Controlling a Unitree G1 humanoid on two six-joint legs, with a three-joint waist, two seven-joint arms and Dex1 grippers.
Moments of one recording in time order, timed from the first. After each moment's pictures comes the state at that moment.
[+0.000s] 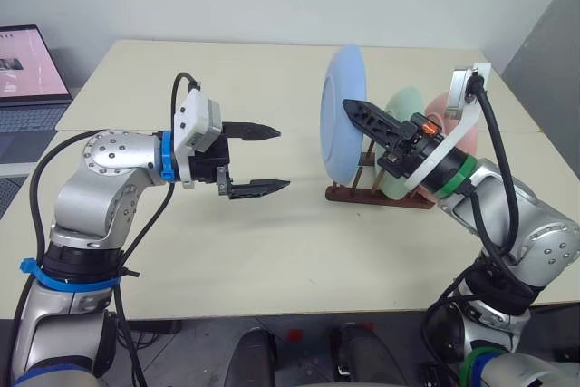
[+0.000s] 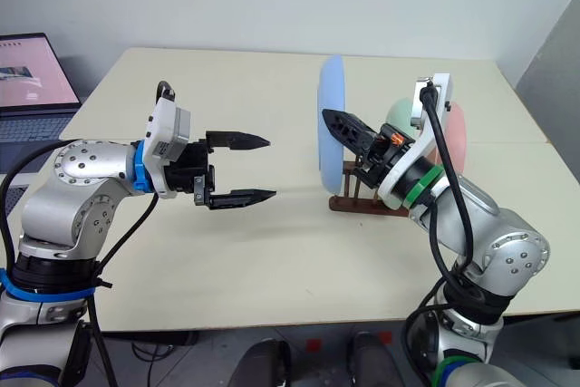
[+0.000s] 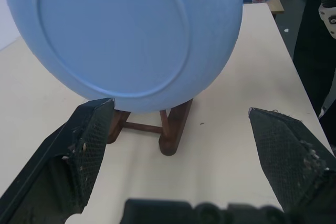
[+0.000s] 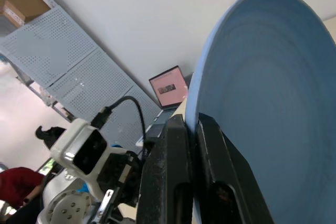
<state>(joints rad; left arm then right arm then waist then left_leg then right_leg) -0.59 0.76 0.00 -0.16 -0.48 0.40 -1.20 -0.61 -0.17 -0.34 -0.58 1.69 1.10 -0.48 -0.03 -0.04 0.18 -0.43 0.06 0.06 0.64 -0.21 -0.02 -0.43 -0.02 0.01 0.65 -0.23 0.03</state>
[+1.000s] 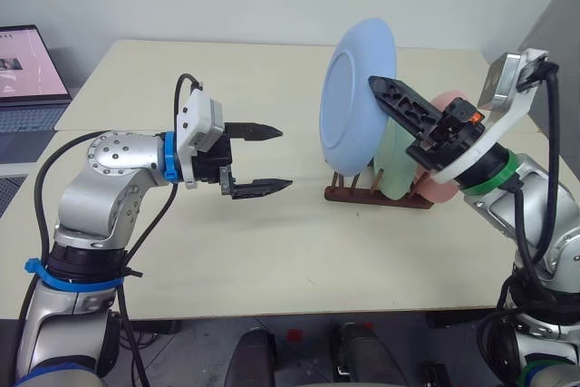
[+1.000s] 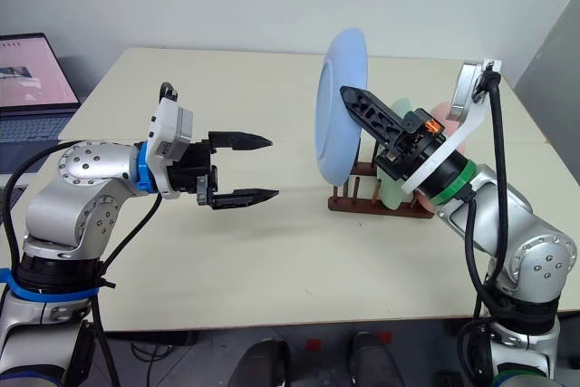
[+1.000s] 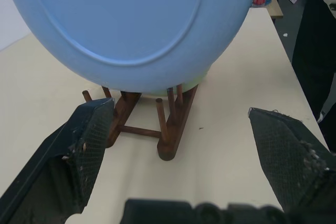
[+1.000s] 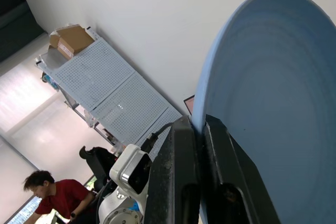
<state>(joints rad) -0.60 0.74 0.00 -0.16 -0.49 0.41 -1.19 -0.51 -0.47 -0.19 -0.60 1.87 0.71 -0.37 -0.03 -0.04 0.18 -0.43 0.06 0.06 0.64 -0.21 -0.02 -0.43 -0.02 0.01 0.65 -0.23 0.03</state>
